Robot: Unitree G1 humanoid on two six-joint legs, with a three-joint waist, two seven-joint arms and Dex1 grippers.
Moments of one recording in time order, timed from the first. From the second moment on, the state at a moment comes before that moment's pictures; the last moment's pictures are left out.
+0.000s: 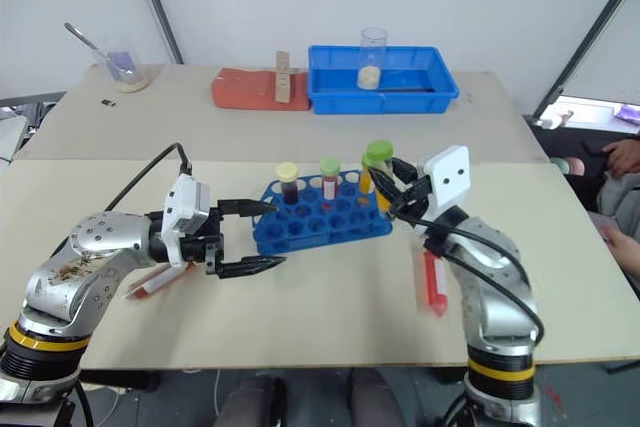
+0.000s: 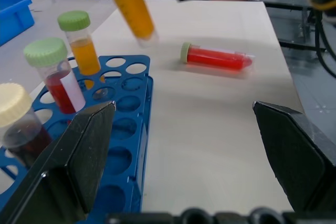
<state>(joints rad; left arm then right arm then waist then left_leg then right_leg) -0.34 0.69 -0.02 -0.37 -0.55 0.50 -1.06 -0.31 -0.25 -0.14 -0.37 0.18 0.40 0.54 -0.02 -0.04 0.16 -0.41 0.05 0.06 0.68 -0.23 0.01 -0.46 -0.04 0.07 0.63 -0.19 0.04</state>
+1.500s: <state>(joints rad) -0.31 0.64 -0.04 -0.45 -0.60 0.57 -0.94 0.02 -0.31 -0.02 -0.50 0.18 0.34 0.37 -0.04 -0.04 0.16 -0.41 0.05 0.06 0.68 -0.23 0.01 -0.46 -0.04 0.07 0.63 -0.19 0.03</state>
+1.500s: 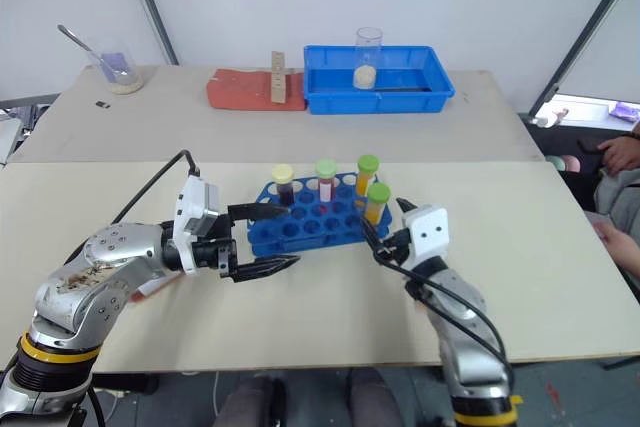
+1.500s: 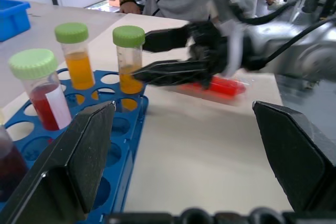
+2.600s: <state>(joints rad) -0.41 0.65 -0.25 -0.38 -0.46 0.37 -1.22 -0.55 -0.87 -0.04 -0.21 1.03 1.61 0.06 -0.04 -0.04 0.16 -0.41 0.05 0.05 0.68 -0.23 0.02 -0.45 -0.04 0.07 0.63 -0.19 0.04</state>
